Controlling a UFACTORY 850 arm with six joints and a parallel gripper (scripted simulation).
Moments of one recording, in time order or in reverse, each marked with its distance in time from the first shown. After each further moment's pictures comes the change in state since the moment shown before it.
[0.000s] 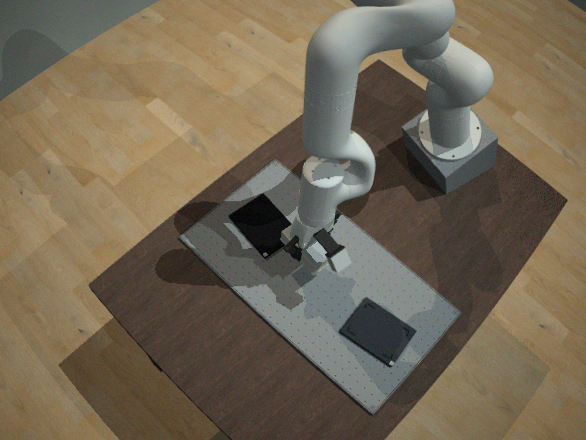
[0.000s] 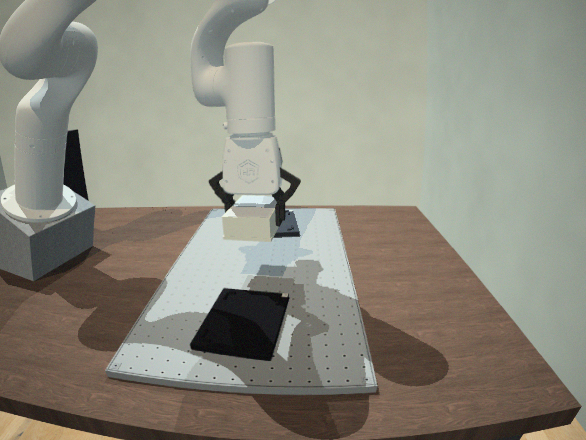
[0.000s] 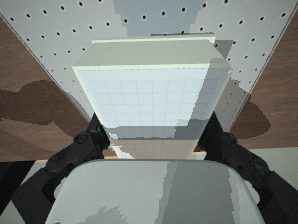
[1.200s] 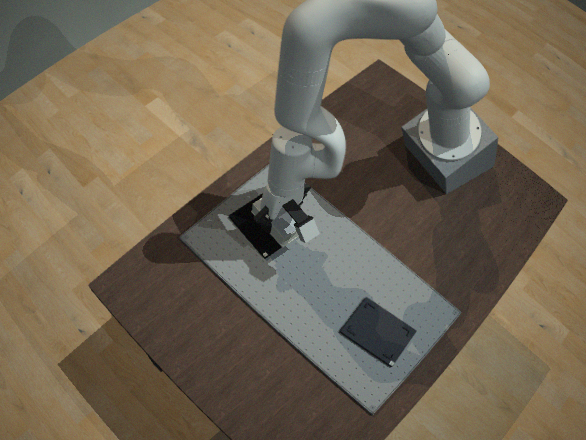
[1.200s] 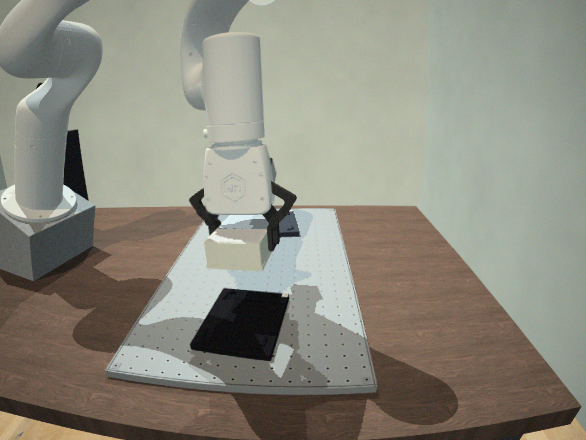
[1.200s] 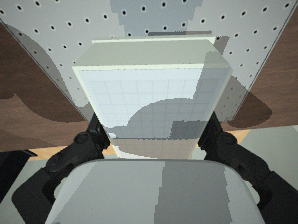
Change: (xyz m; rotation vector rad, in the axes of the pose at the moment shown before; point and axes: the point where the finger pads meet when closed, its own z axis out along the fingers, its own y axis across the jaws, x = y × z) arm -0.105 0.009 0.000 -0.028 -0.024 0.000
